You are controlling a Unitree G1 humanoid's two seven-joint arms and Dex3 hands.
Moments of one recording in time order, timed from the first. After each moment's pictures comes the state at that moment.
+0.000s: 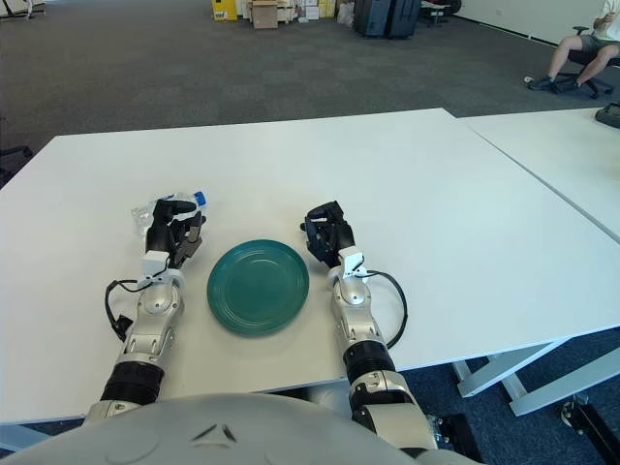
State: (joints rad) left arm 0.01 -0.08 0.03 0.28 0.14 -0.28 0.30; right arm -0.16 0.08 0.00 0.65 -0.03 -0.47 -0.04
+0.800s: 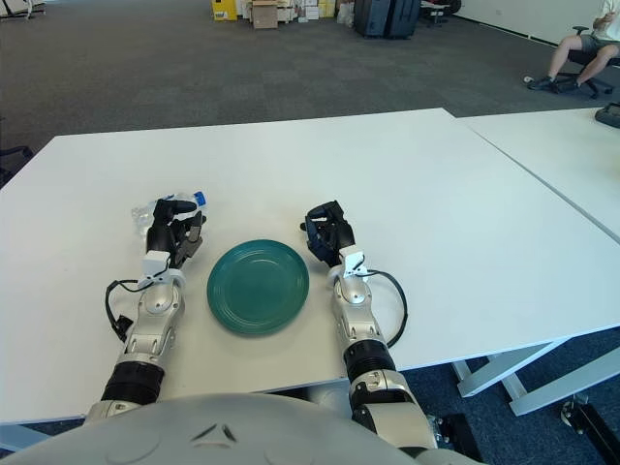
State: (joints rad) left arm 0.01 -0.09 0.03 0.28 0.15 -0.28 0.30; right arm -0.17 0.09 0.00 0.64 -0.02 -0.45 -0.03
